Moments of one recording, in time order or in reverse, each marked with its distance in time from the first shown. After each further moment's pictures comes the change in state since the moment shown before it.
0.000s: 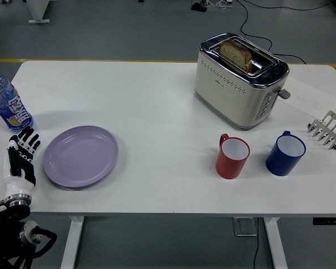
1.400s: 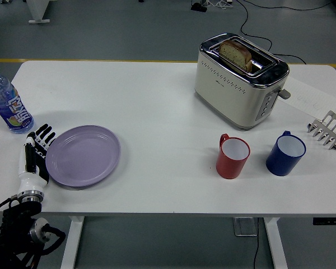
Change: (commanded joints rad) left arm -0.040 0.000 0.100 0.029 -0.003 -0.002 0.008; right arm 0.016 0.000 0.014 0.000 -0.031 0.001 -0.008
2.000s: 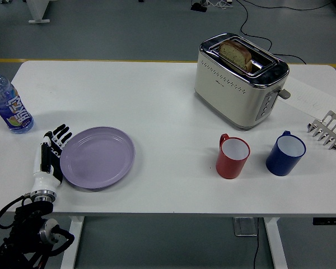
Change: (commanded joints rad) left arm -0.005 0.000 0.092 -0.009 -0.027 0.003 0.001; right arm -0.003 0.000 0.012 0.001 -0.017 -0.005 -0.006
